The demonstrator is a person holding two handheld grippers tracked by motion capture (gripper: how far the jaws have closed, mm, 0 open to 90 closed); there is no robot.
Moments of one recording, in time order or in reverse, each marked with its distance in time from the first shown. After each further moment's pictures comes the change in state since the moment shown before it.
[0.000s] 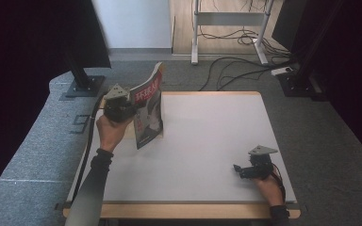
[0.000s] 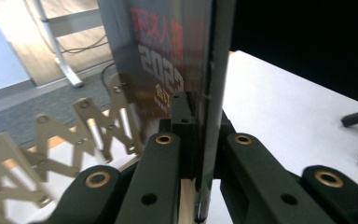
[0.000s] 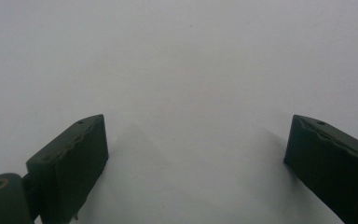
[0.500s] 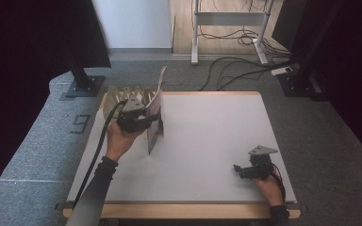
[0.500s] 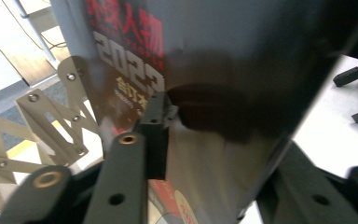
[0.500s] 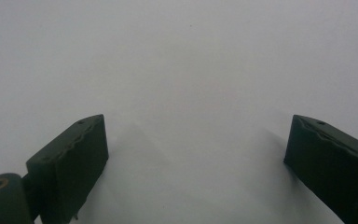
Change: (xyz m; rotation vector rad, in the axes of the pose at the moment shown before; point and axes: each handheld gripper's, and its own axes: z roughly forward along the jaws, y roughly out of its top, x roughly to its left) left arm -0.038 -0.009 0.016 0.083 -0.010 0.102; right arm 0.000 0.000 0.000 0.003 0.002 -0.001
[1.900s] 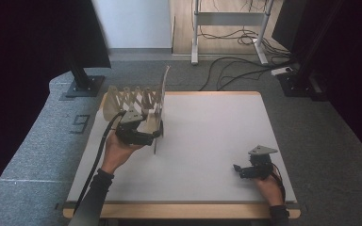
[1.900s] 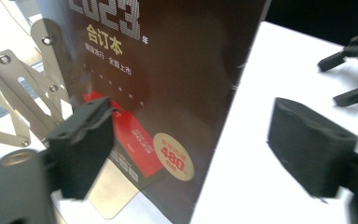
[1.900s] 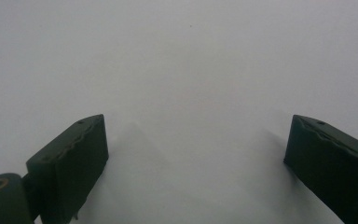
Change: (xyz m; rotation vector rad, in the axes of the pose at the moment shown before) left arm -0.014 -0.028 -0.014 0.018 -0.035 -0.037; right arm 0.000 0.000 0.000 0.002 -0.003 0.004
